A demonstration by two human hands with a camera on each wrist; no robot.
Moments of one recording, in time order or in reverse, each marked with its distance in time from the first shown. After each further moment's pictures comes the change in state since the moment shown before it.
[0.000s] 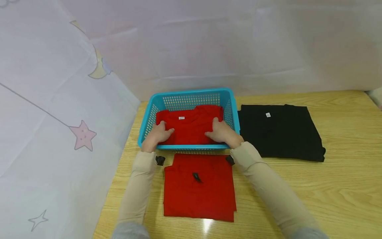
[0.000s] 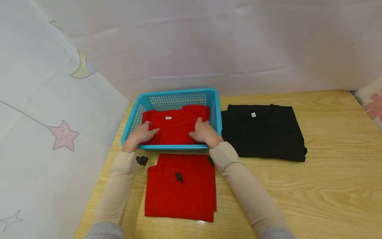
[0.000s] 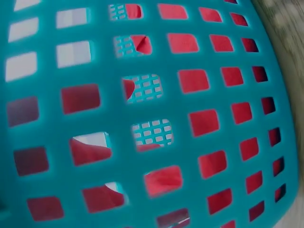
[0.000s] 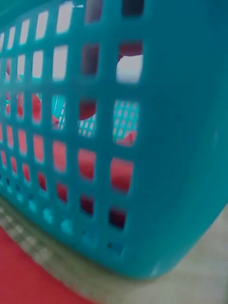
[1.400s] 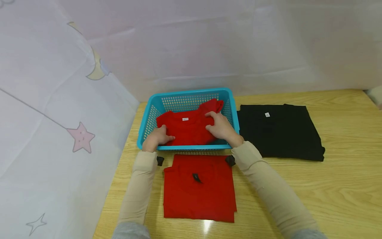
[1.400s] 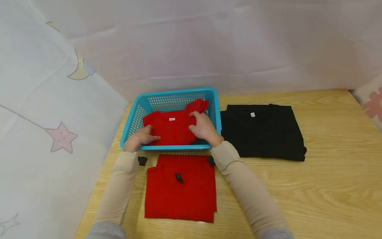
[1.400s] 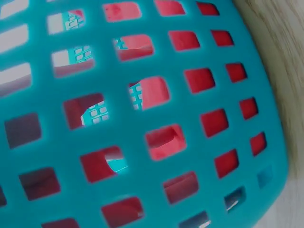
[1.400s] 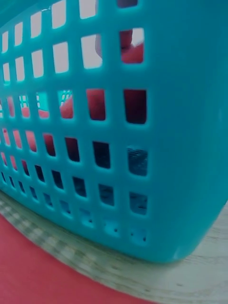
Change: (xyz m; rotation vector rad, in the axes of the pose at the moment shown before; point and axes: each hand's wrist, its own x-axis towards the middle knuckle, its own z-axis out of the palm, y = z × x) left_hand 0.010 0.001 0.007 0.141 -0.079 0.029; right_hand 0.001 0.009 -0.003 0.260 0.233 -0.181
